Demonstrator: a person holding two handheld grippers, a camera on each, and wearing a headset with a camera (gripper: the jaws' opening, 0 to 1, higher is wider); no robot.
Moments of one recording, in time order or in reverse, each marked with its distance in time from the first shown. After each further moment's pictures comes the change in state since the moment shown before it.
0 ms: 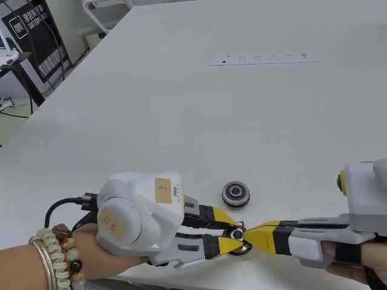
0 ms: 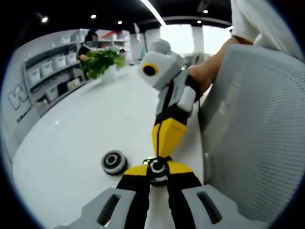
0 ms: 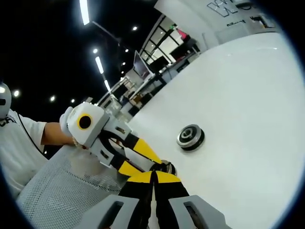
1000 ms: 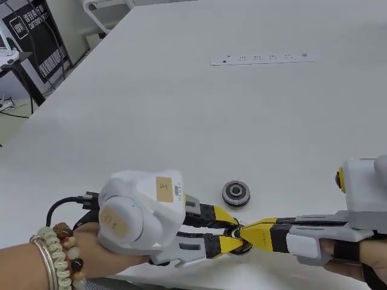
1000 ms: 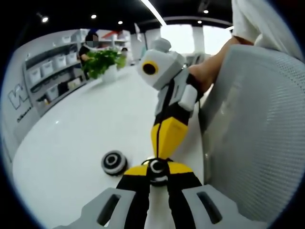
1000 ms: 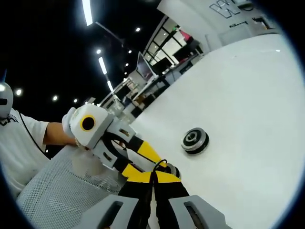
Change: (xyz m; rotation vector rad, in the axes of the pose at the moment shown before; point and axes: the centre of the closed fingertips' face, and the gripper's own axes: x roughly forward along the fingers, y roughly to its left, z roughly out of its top) left arm 0.001 0.001 0.001 -0.034 0.000 0.008; right arm 0.002 0.003 0.003 -0.025 0.001 0.009
